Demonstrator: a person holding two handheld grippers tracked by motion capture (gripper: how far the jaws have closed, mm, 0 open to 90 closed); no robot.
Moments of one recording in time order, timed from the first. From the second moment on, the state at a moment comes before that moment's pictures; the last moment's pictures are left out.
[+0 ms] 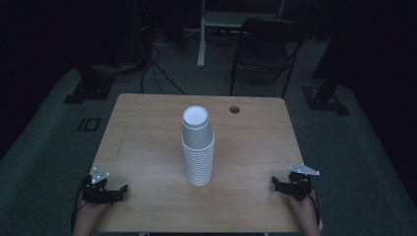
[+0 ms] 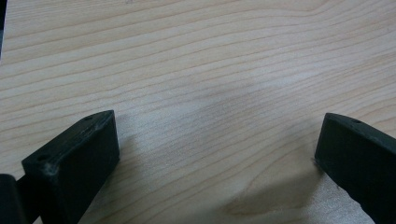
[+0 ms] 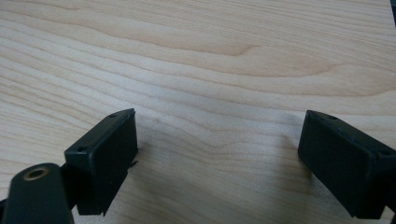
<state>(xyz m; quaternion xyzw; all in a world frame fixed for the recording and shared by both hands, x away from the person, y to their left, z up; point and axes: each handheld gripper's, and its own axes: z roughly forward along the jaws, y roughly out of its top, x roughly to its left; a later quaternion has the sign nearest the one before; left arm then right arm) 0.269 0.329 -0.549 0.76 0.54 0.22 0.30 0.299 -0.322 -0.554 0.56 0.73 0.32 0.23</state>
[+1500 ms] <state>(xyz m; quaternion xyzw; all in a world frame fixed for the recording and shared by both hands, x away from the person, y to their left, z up) 0.251 0.299 -0.498 0.77 0.47 0.20 0.39 0.299 -0.322 -0.554 0.55 0.73 0.32 0.23</state>
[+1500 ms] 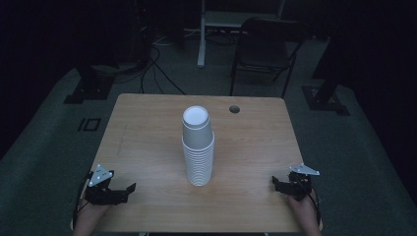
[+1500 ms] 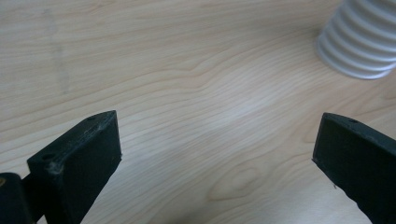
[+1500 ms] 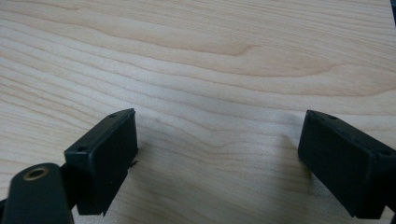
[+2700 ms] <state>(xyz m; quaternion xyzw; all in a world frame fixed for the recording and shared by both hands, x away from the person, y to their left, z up) 0.261 0.220 -0.438 0.81 0.32 0.18 0.47 0.299 -0.322 -0.554 0.55 0.73 0.32 0.23</state>
